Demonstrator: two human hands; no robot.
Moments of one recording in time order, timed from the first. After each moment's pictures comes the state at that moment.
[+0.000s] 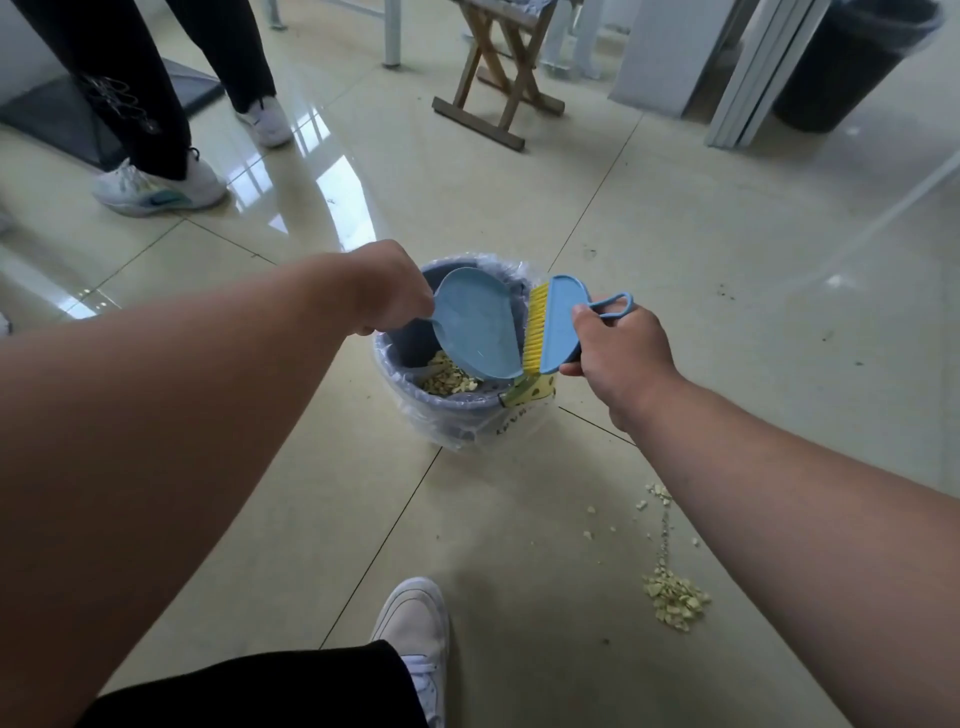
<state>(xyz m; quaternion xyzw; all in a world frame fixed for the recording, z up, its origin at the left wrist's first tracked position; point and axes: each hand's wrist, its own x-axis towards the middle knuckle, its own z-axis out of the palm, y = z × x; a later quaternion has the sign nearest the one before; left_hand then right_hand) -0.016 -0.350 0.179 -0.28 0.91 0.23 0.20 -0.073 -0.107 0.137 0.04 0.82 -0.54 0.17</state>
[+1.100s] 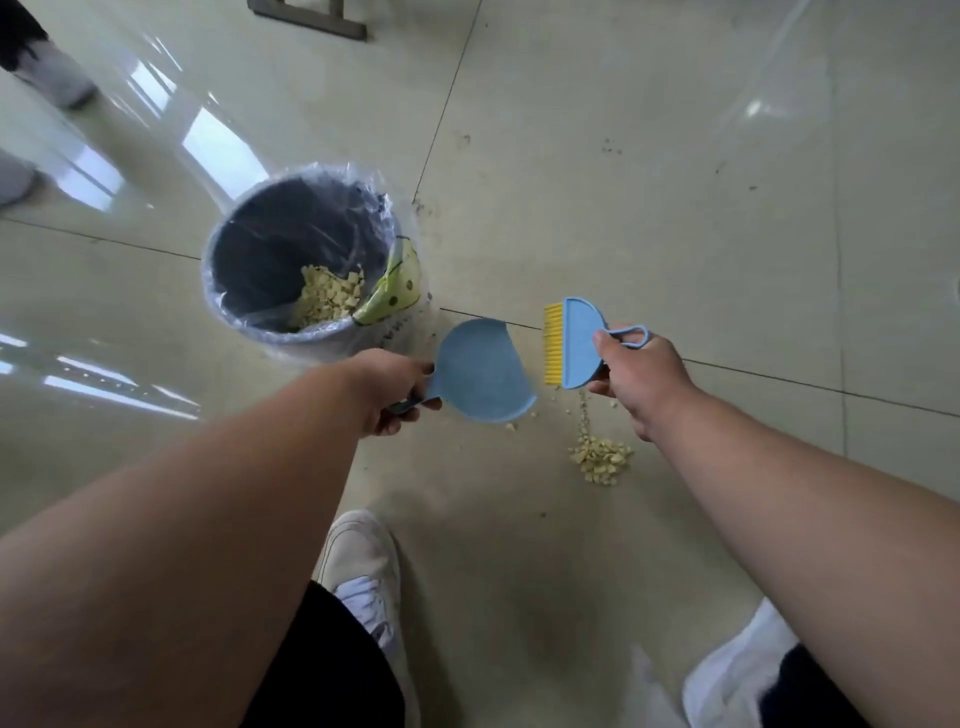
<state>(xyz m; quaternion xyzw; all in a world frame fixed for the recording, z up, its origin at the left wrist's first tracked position) 0.020 -0.173 0.031 -0.41 0.68 0.50 0.34 -0.040 0.108 0.012 0.24 0.76 -0.57 0.19</state>
